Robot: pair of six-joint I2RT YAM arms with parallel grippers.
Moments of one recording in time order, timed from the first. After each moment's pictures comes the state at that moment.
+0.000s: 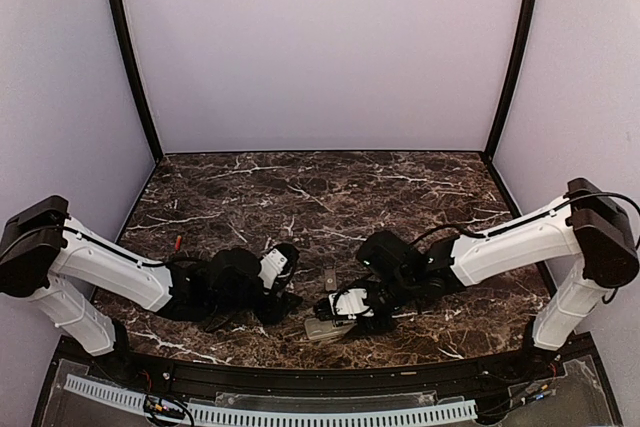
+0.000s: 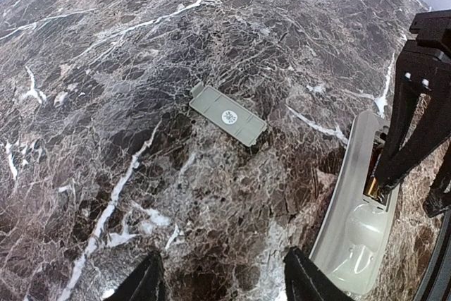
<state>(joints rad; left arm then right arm) -1.11 1.50 0.54 0.30 -0.18 -0.23 1.12 1.63 0.83 -0.17 -0.35 -0.66</state>
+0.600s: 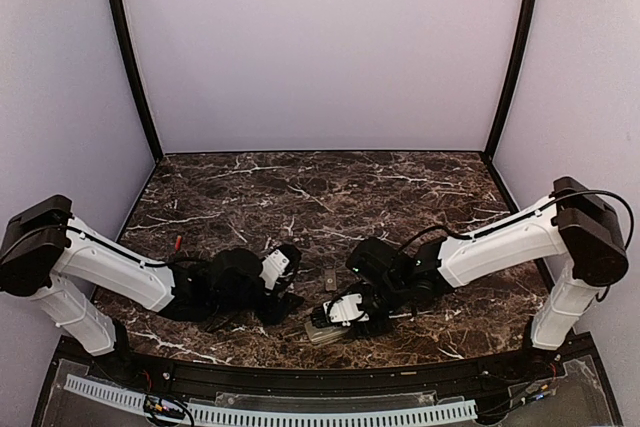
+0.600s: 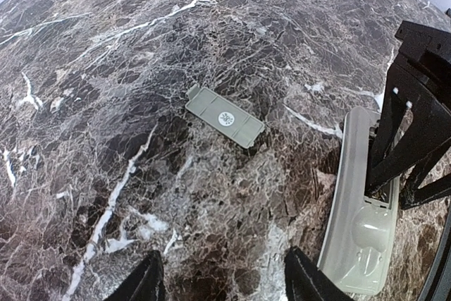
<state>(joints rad) -1.11 1.52 0.54 0.31 -0.18 -0.20 1.14 1.70 0.88 -0.25 -0.25 -0.70</state>
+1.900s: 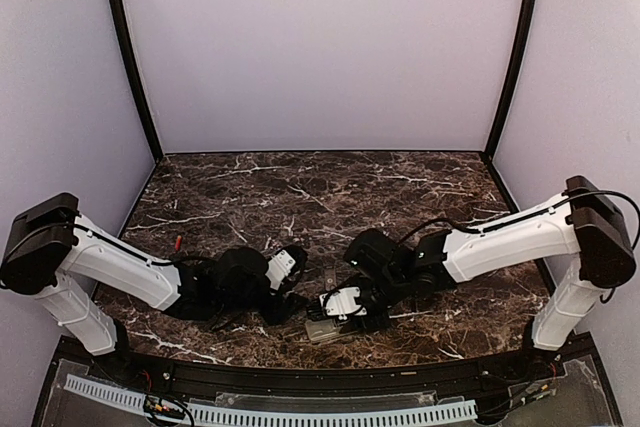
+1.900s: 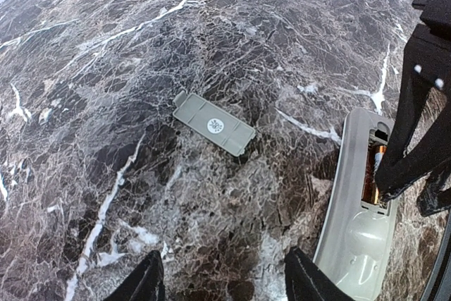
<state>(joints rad) -1.11 1.56 0.57 0.31 -0.16 -0.17 1.16 1.67 0.94 -0.32 -0.22 -0.67</state>
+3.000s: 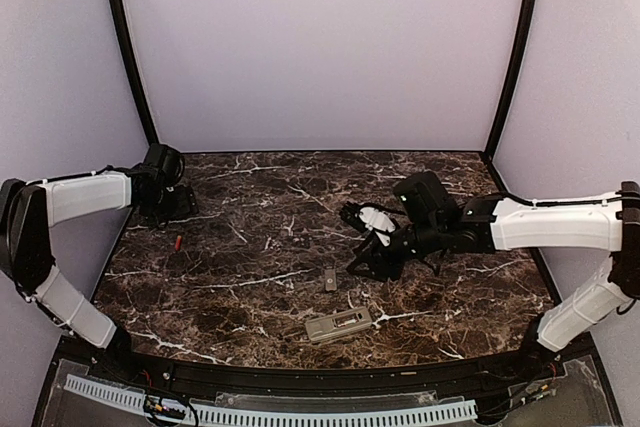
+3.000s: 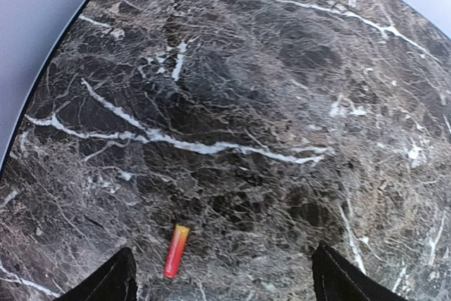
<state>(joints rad) -0.25 1.46 0.93 -0.42 -0.29 -0.57 0.91 1.45 0.93 -0.24 -0.31 -0.12</state>
